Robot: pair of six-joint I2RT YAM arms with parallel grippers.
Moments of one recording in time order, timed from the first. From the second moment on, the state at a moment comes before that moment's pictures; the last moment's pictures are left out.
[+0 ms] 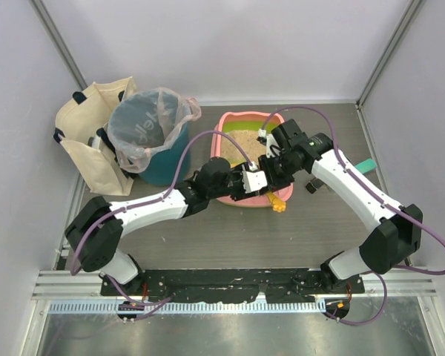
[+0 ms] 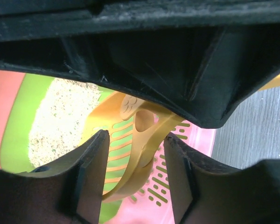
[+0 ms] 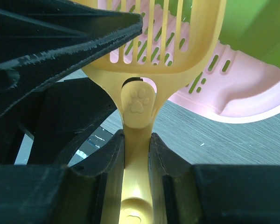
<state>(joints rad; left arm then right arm) -0.90 1.54 0.97 0.21 0.21 0.54 0.52 1.46 1.38 -1.05 -0.29 0.21</state>
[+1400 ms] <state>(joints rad) -0.88 1.51 0.99 0.12 0.28 0.42 0.53 1.34 1.40 -1.02 -0.17 0.18</state>
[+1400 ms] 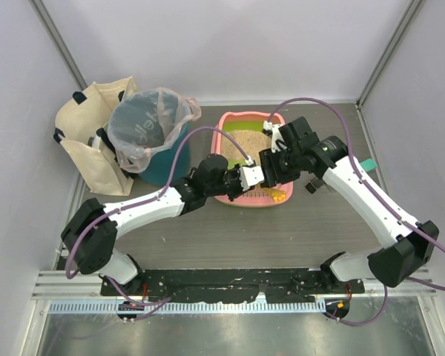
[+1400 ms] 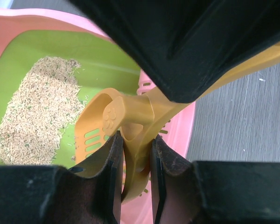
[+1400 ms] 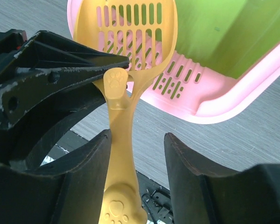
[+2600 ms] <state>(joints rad) -0.89 1.42 0.97 0.16 0.13 0.44 0.60 1.42 1.39 -1.07 -0.09 0.23</state>
